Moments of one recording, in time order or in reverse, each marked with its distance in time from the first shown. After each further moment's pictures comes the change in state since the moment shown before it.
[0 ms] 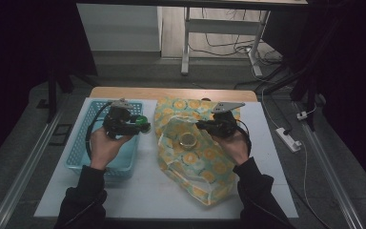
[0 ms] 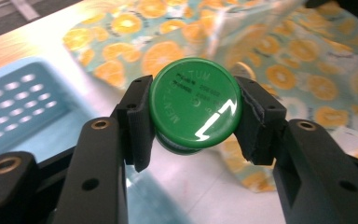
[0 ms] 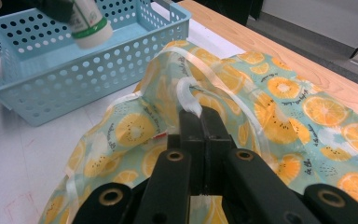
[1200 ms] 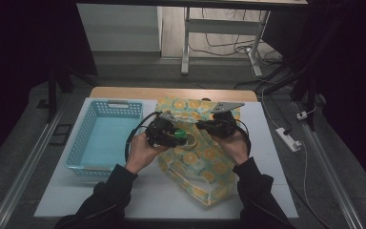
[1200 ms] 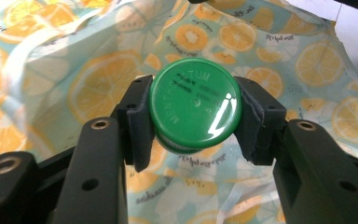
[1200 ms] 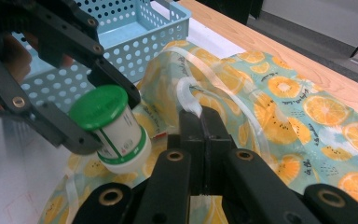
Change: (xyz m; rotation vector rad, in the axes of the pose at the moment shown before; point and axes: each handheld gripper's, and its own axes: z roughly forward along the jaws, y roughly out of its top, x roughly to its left) left arm -0.064 0.030 0.086 0.089 -0.160 0.166; right arm 0.000 0.000 0.001 0.003 0.000 0.002
